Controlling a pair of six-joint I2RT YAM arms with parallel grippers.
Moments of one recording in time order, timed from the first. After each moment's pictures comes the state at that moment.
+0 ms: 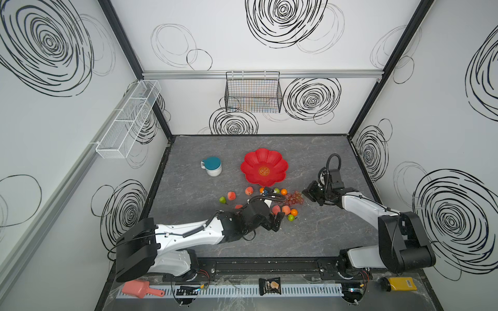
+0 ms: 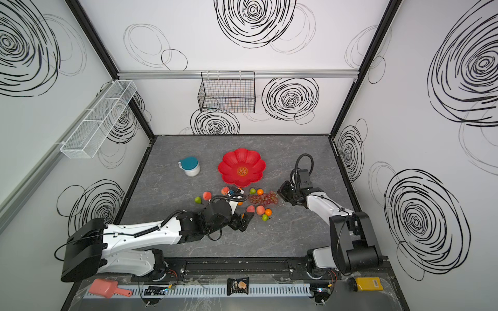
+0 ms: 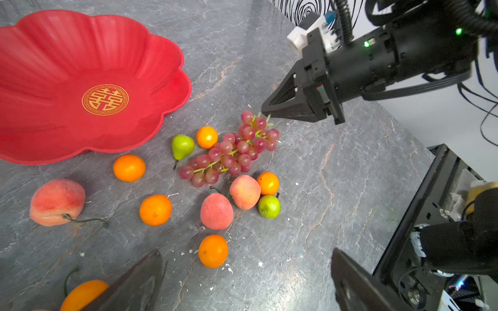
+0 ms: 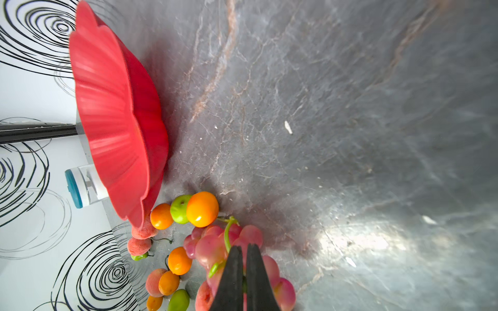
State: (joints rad) left arm -1.10 1.30 0.72 -0.02 -0.25 -0.49; right arm 0.20 1.36 0.65 -0.21 -0.36 0.89
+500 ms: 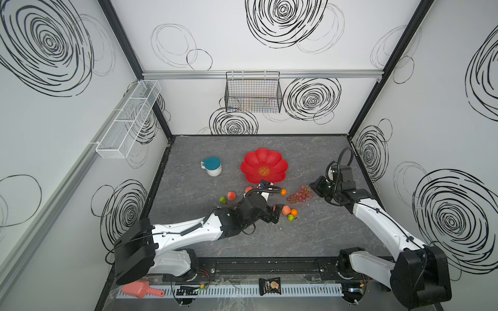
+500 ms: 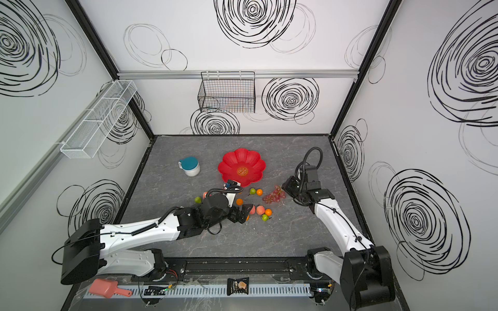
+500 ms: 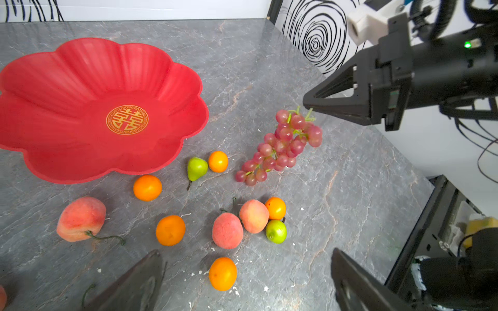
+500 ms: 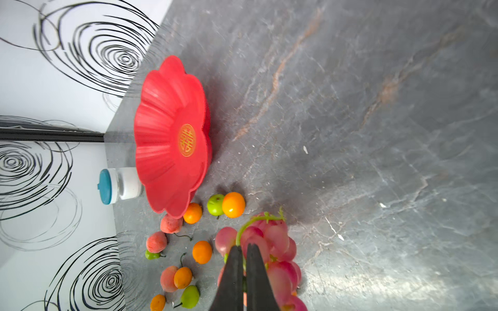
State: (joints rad) left arm -1.03 1.28 0.75 0.00 -0.24 -0.49; right arm 0.20 1.11 0.73 -0.37 -0.27 0.80
